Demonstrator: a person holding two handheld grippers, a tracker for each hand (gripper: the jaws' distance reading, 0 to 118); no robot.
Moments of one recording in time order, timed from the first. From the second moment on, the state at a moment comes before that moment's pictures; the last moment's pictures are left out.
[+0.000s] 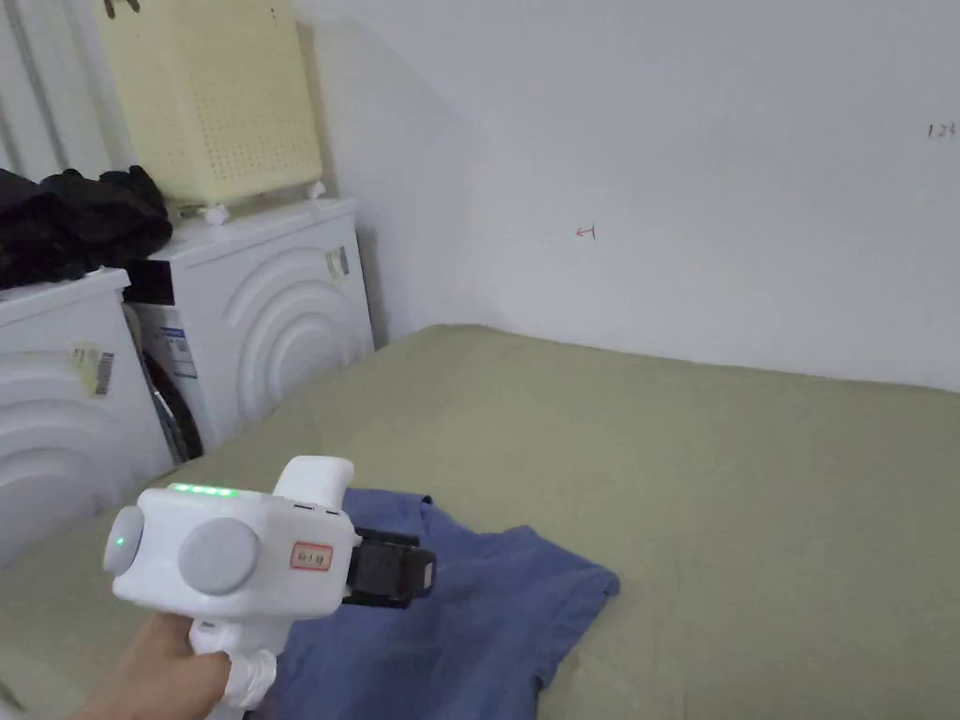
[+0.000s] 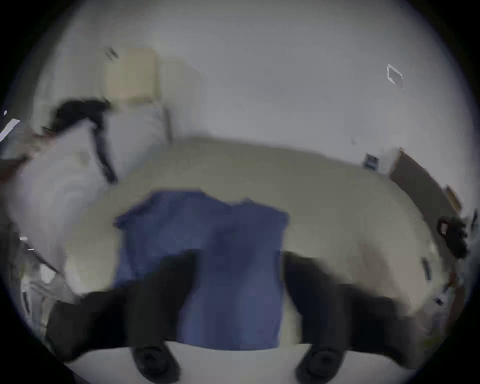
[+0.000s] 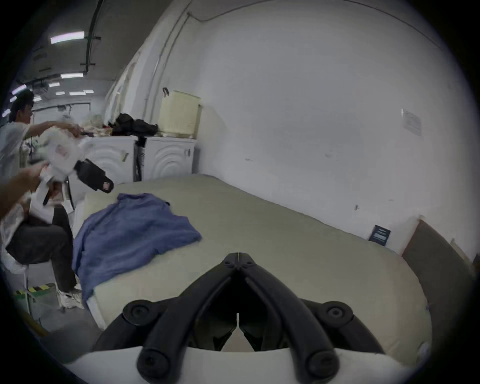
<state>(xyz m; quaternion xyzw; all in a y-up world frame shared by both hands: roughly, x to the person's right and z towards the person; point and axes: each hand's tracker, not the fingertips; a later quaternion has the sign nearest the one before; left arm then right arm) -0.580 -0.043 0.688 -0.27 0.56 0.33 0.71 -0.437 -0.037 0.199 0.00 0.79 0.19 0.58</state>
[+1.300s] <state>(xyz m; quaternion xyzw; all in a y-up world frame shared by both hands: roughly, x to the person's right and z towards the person) -0.651 -0.013 0.367 -0.19 0.40 0.22 0.87 -0.322 -0.059 0.080 -0.12 0.68 0.15 0.71</state>
